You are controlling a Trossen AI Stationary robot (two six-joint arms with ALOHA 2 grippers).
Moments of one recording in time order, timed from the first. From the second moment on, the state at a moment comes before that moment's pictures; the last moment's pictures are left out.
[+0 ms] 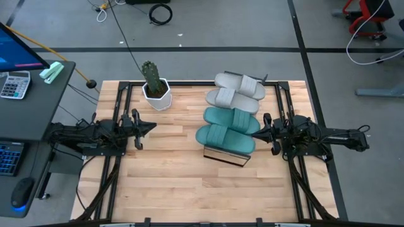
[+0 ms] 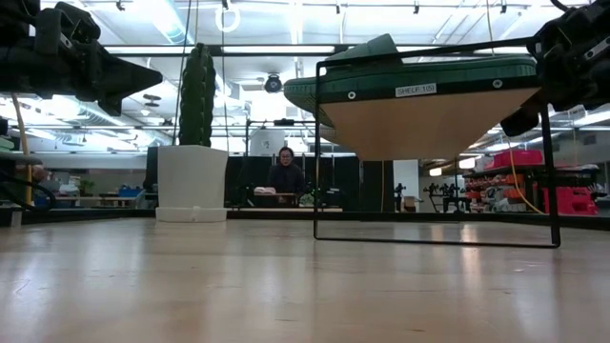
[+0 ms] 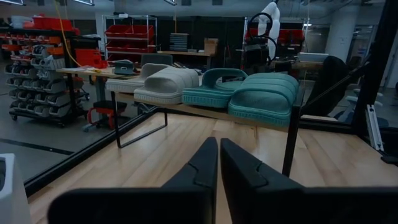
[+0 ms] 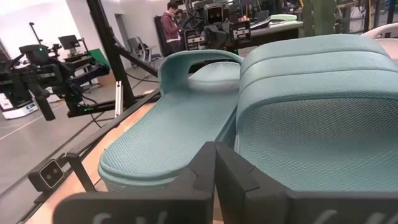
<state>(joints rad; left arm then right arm) -0.07 0.01 0.01 0.10 -0.34 -0.05 -0.12 0.06 0.04 -0.03 -0.20 0.22</state>
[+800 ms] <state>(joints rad) -0.08 0.01 0.01 0.10 -0.34 -0.05 -0.12 0.06 0.04 -0.03 -0.20 0.22</state>
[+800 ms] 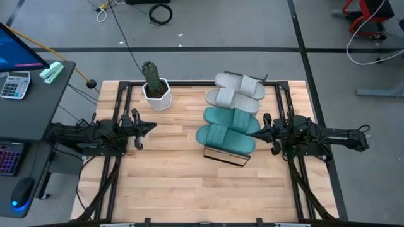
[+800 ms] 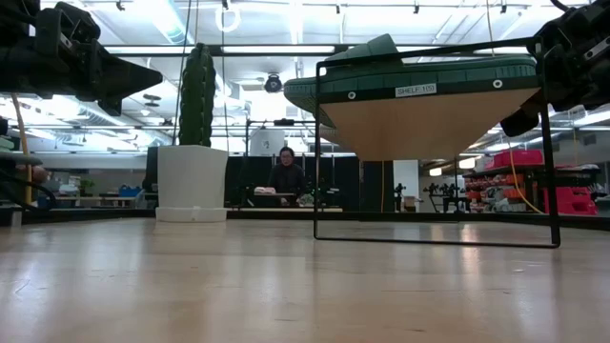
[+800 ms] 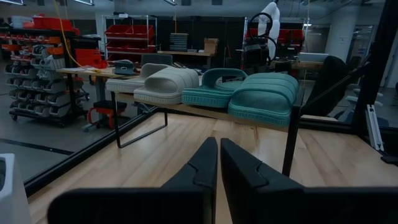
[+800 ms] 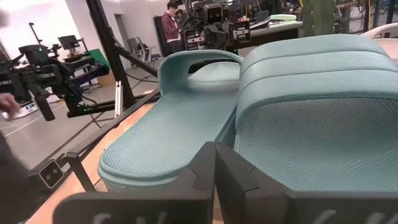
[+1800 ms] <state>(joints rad) -0.08 0.01 0.01 0.10 -0.34 -0.05 -0.12 0.06 0.04 -0.03 -0.19 0.22</state>
